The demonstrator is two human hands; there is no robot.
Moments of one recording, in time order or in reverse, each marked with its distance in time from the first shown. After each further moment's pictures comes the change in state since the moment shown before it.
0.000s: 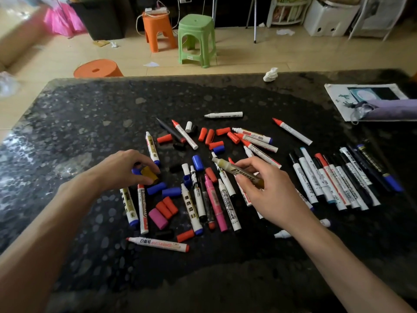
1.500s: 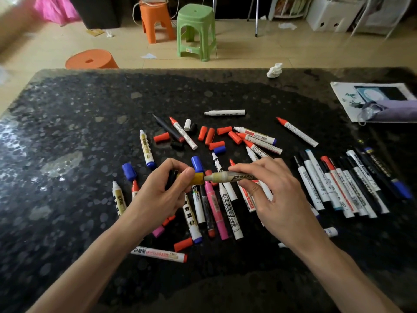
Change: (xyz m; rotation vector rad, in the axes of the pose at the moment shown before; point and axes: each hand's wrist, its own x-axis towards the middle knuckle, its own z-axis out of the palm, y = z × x) left_hand -0.040 0.114 0.047 -1.098 0.206 0.056; right_hand -0.001 0.004 0.005 -0.143 0.165 -0.245
